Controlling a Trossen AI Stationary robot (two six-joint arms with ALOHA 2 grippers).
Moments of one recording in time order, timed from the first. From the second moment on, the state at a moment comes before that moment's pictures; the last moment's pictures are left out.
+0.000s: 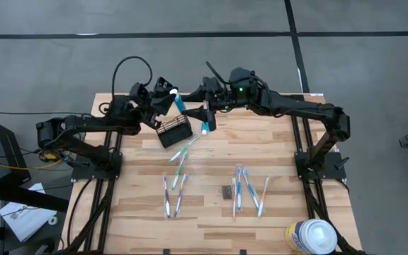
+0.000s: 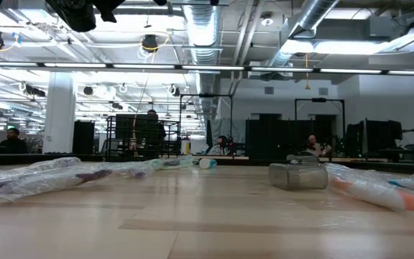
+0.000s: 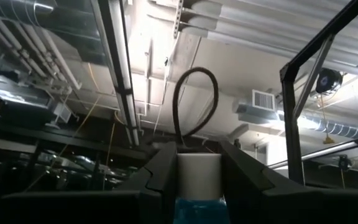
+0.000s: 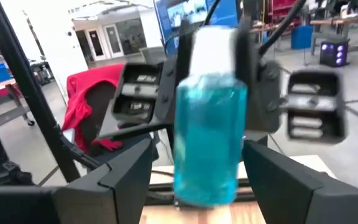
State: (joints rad) left arm 0.34 1.32 0.77 1.39 0.21 -0.46; right arm -0.23 1.69 1.66 0.01 -0.35 0.16
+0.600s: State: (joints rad) left arm 0.36 1.34 0.77 1.34 0.21 -0.48; right arm -0.26 1.69 1.66 0.06 -0.42 0.23
